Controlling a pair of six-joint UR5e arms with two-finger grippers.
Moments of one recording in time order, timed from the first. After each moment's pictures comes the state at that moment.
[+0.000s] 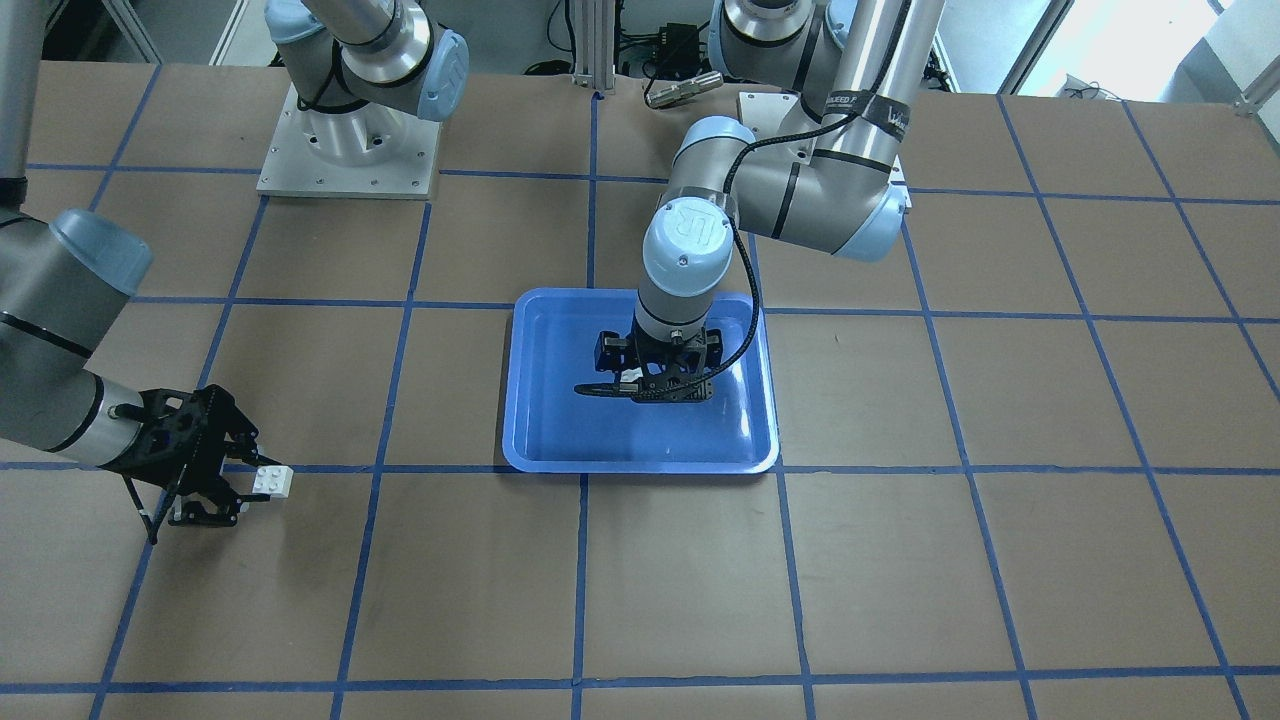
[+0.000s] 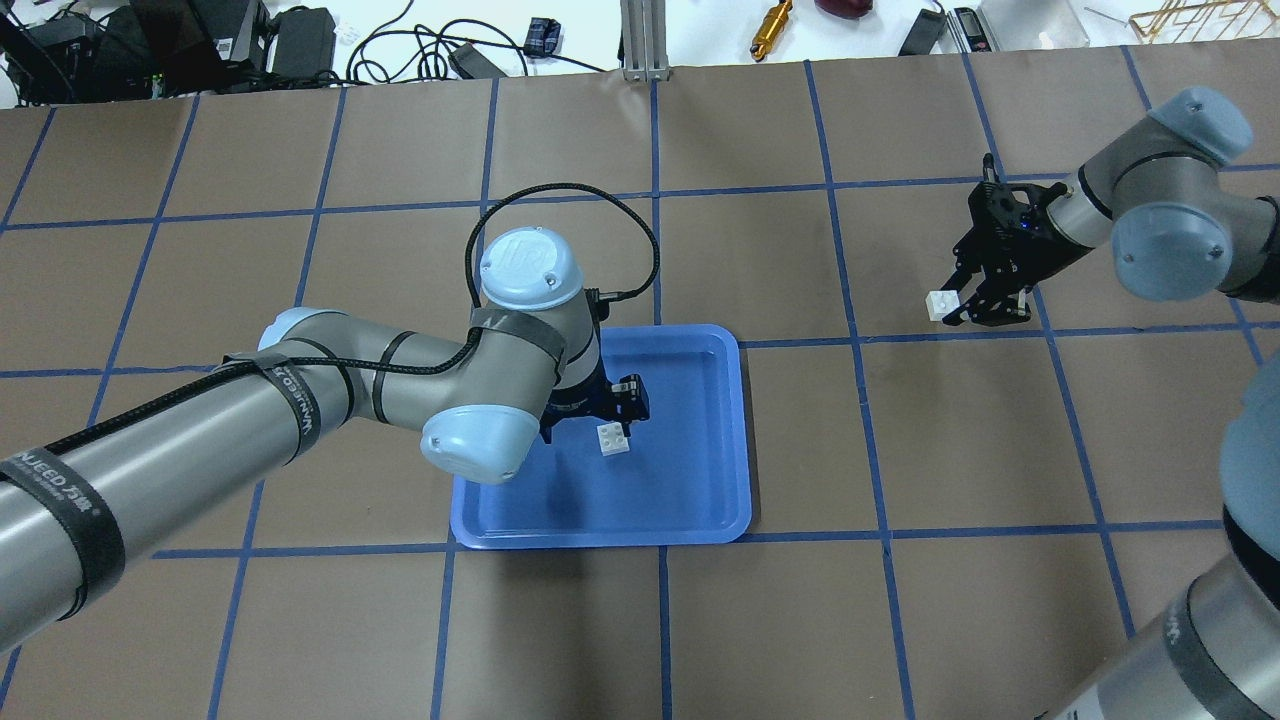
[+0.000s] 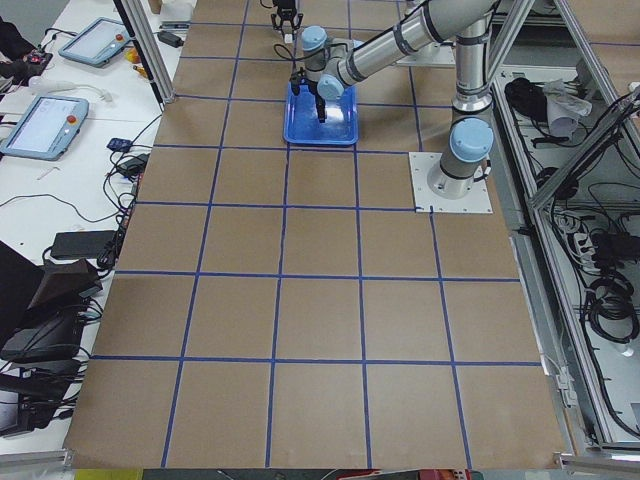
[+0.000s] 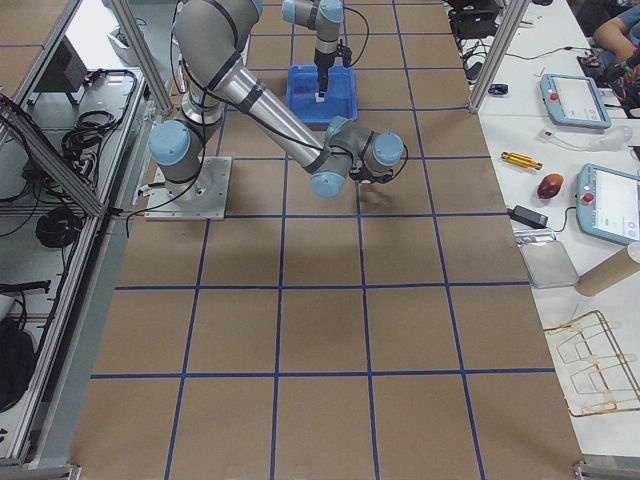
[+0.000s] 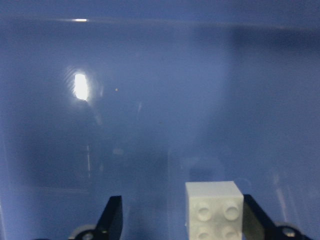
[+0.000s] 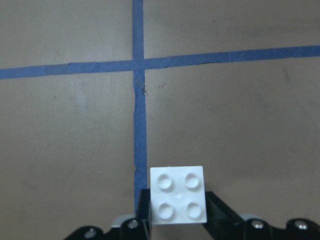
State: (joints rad) left arm -1.87 -1.91 -1.99 -0.89 1.51 -0.34; right arm 1.20 -1.13 1.81 -2.08 -1.20 -1.93
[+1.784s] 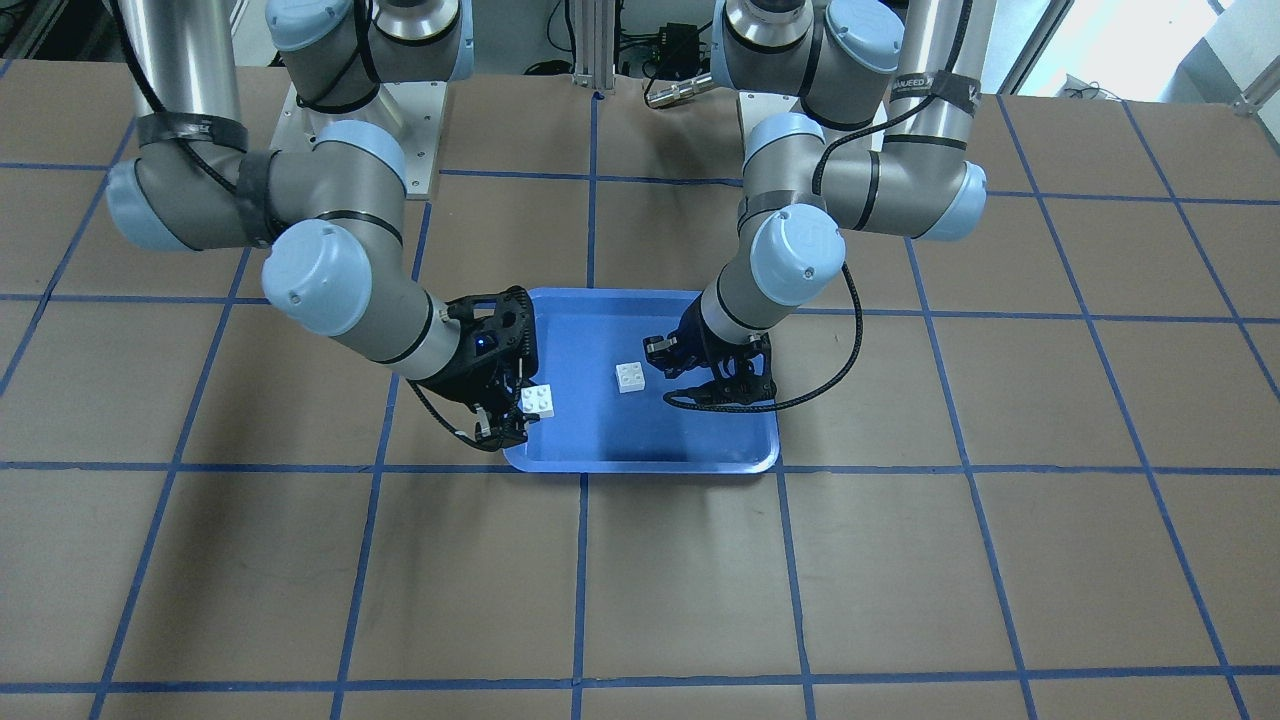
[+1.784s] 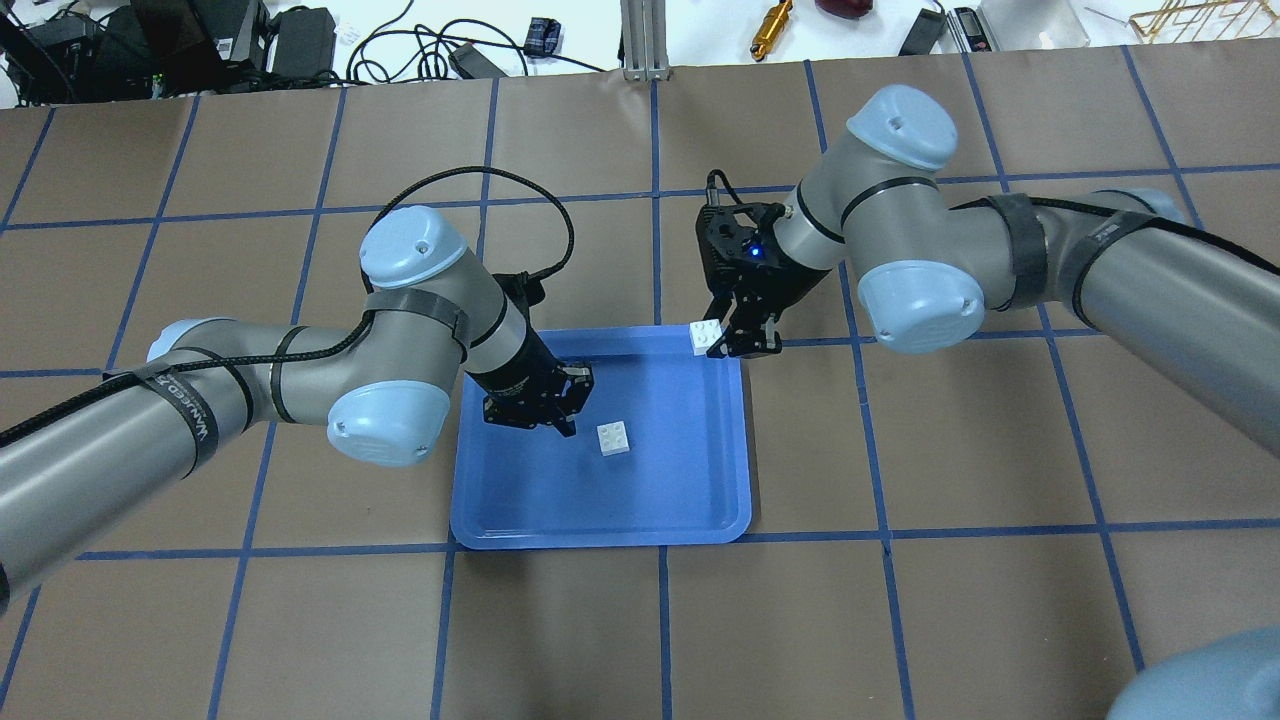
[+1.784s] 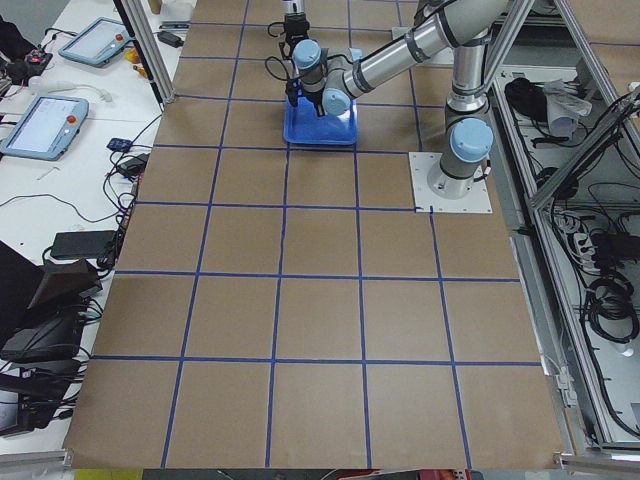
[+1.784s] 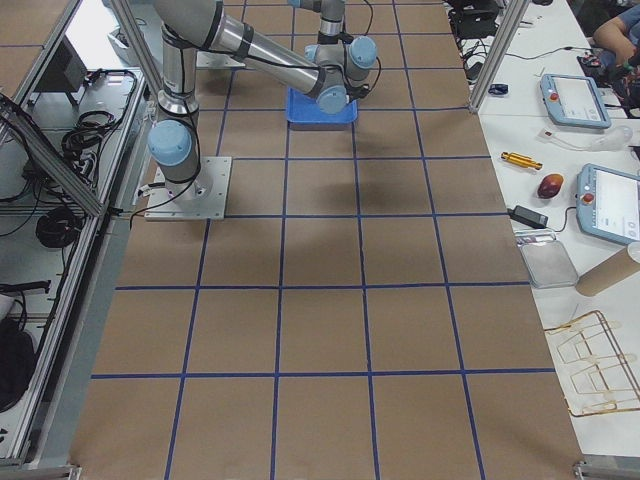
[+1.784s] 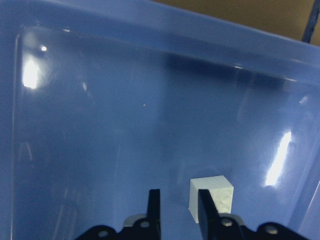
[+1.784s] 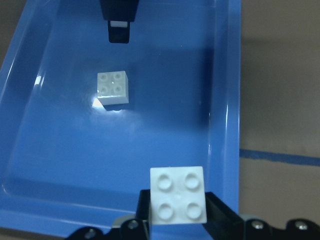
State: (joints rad) left arm -1.71 -1.84 -2.05 -0.94 1.29 -0.32; right arm 1.70 -1.25 1.89 -2.19 -1.11 -1.57
